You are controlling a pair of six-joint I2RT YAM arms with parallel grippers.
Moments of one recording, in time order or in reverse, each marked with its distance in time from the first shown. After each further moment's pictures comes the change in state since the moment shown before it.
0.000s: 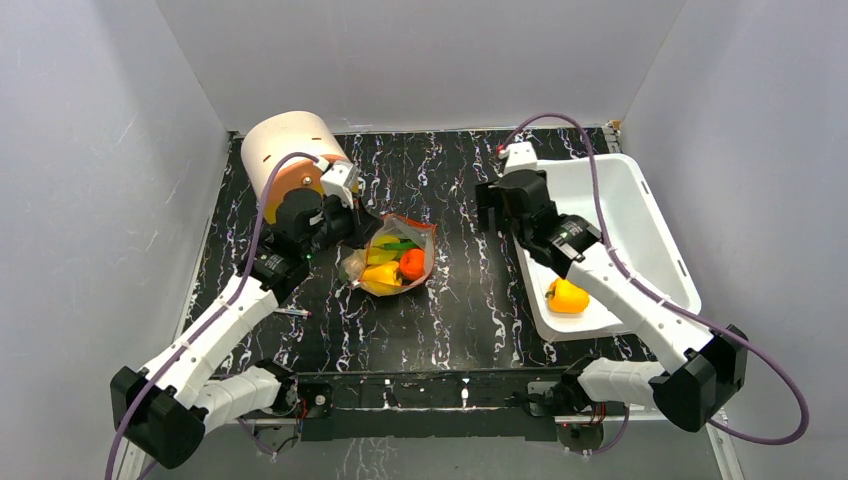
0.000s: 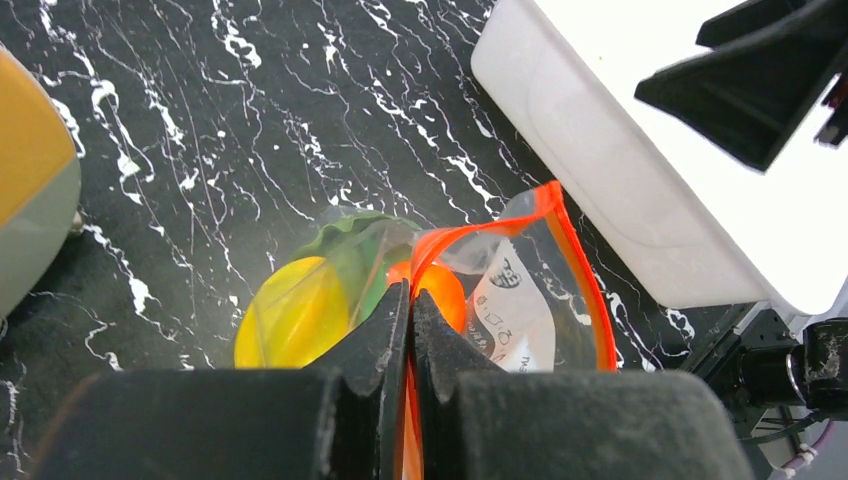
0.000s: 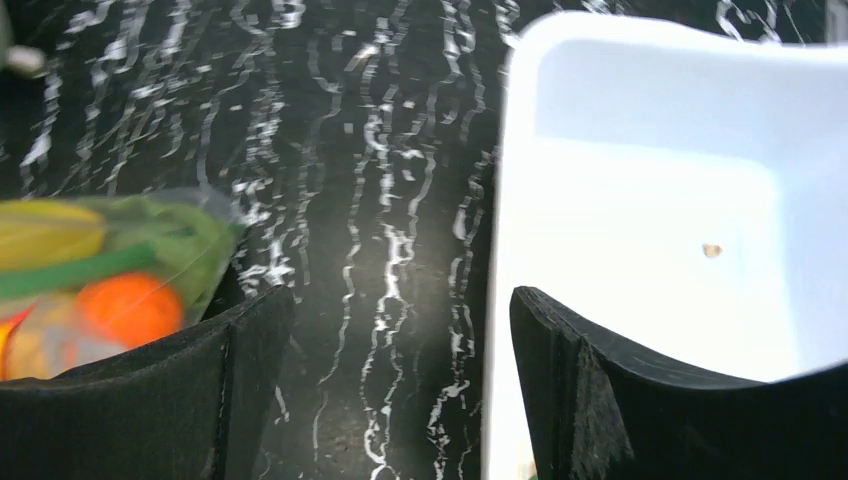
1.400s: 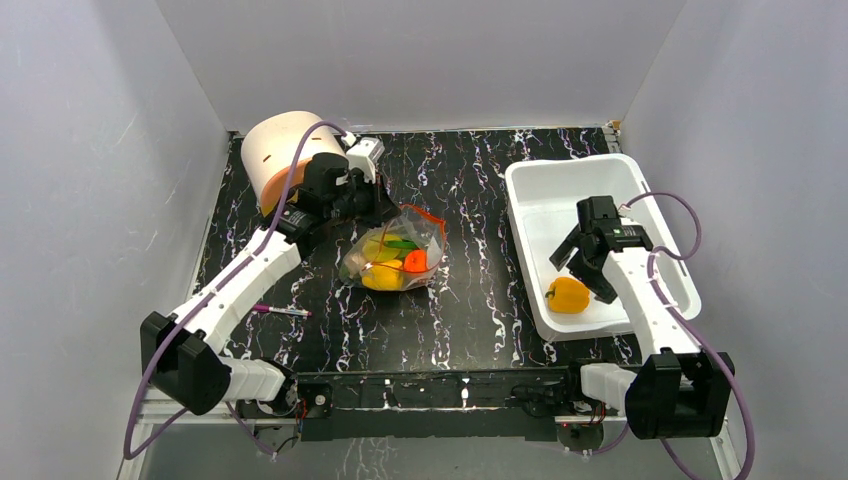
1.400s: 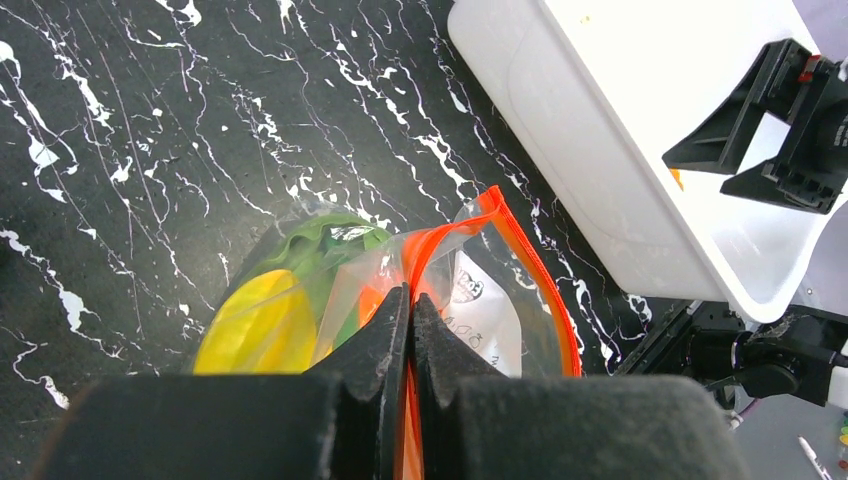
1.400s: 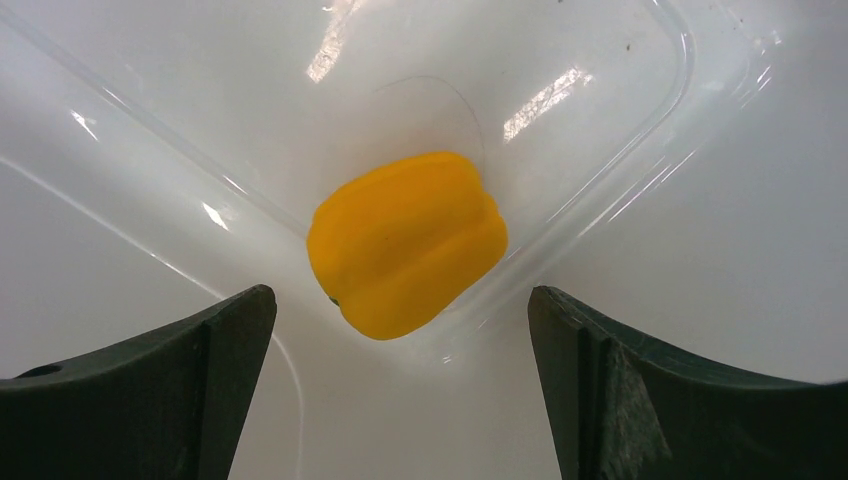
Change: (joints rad) left arm 0.000 0.274 0.248 -0.154 0.085 -0.050; right arm -0.642 -0.034 -0.198 -0.527 -0.137 0.571
